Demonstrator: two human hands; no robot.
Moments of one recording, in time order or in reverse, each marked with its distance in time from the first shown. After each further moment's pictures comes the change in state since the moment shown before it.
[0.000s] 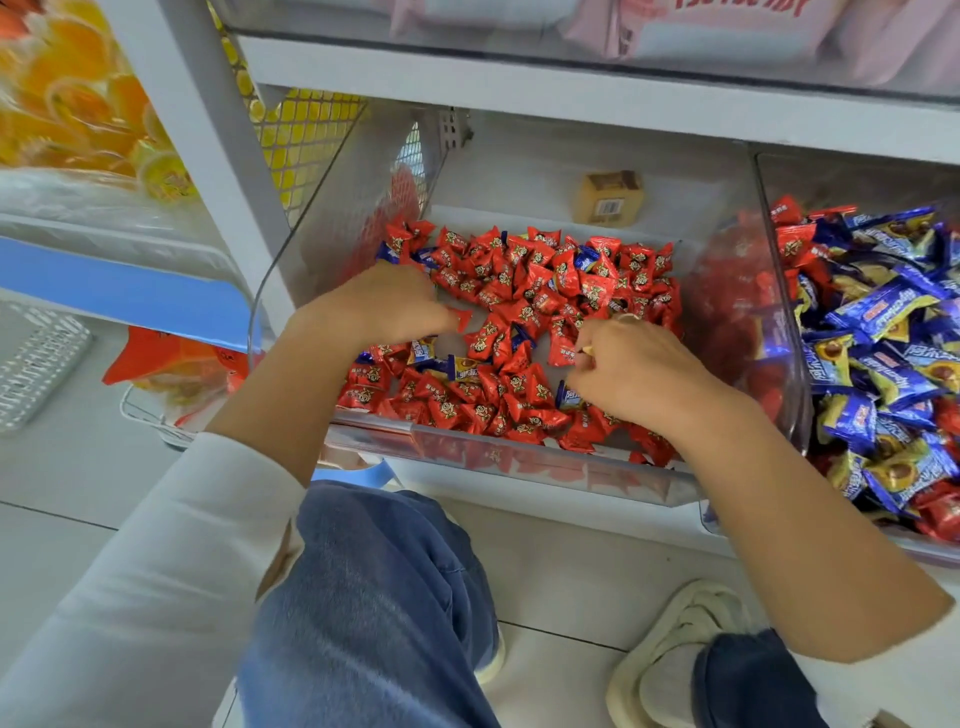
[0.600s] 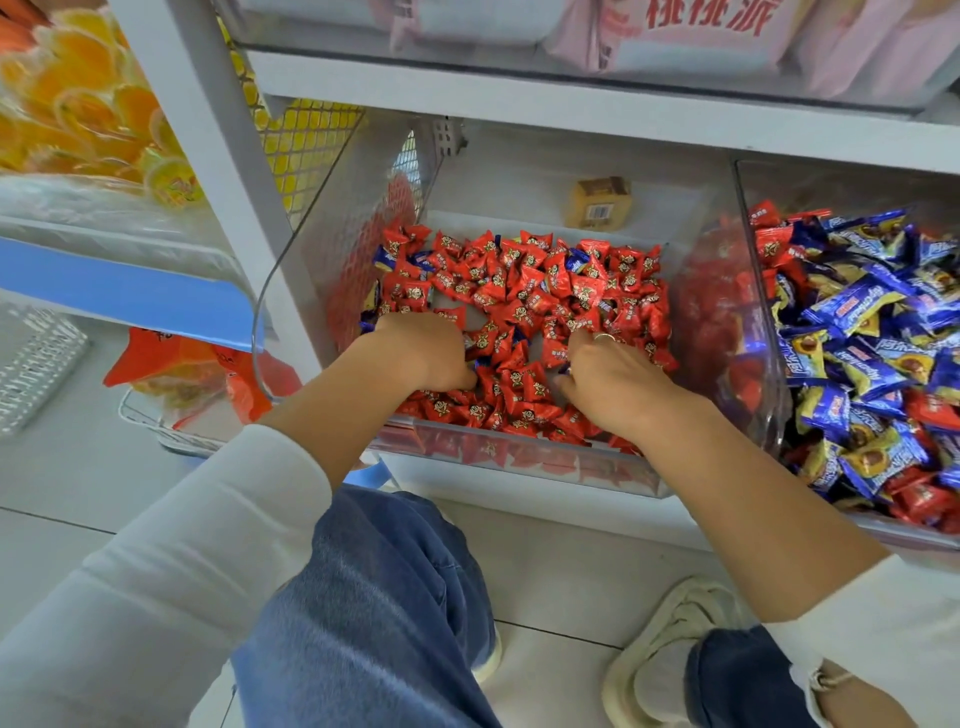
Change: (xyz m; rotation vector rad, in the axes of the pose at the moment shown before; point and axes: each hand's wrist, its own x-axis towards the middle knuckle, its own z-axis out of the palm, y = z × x) left_hand -0.006 0.024 0.035 0.501 -0.155 0.012; right_hand 0.001 -0.001 0.019 -0.007 -0.059 0.018
